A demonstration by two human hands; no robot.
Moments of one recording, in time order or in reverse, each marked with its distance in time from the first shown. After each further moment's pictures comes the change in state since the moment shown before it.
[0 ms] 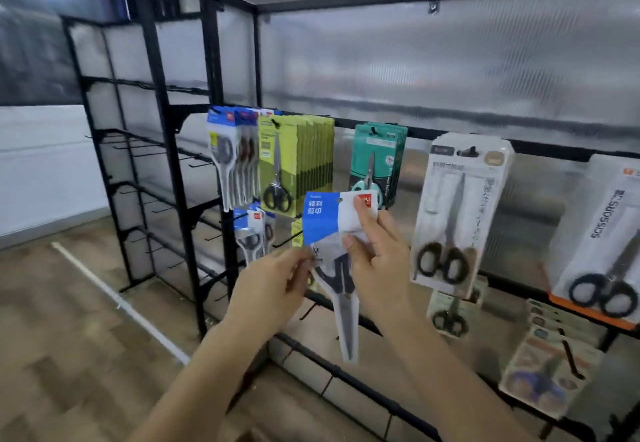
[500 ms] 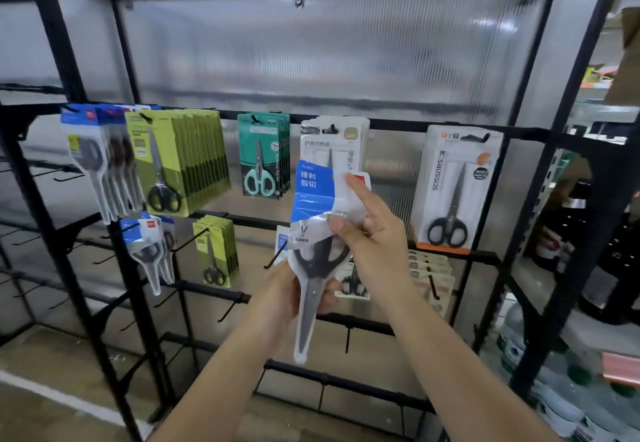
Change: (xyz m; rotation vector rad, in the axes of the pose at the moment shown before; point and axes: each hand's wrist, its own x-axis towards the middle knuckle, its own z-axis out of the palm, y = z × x) left_hand -0.004 0.109 0.087 -1.321 -0.629 -0.713; right_hand -0.017 -0.003 -0.126 0.354 0.047 0.440
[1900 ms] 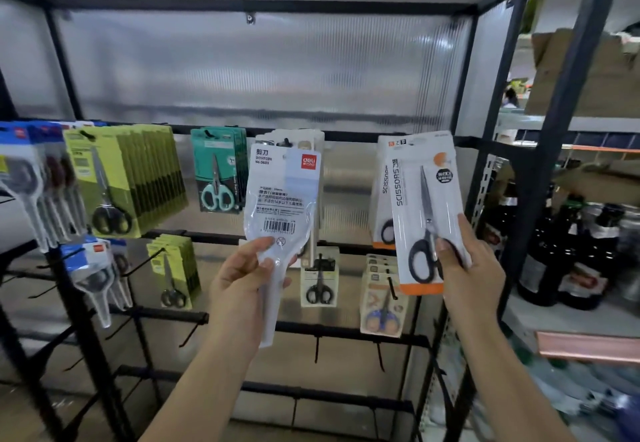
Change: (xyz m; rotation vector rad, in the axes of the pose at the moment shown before) left_hand -0.003 -0.002 0.008 -0.219 0.122 0.455; right_hand -0.028 0.025 -0.145 -0.476 0.677 -0.028
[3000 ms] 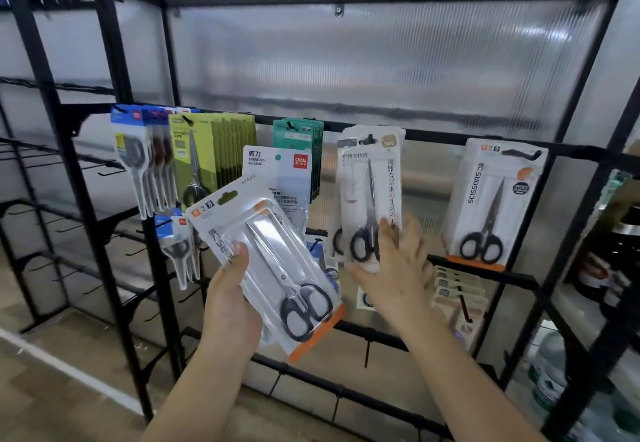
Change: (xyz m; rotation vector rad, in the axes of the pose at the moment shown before) left_hand -0.005 0.036 -0.065 -0.184 0.047 0.054; right_hand -0.064 -0.051 0.131 -0.626 -0.680 -0.239
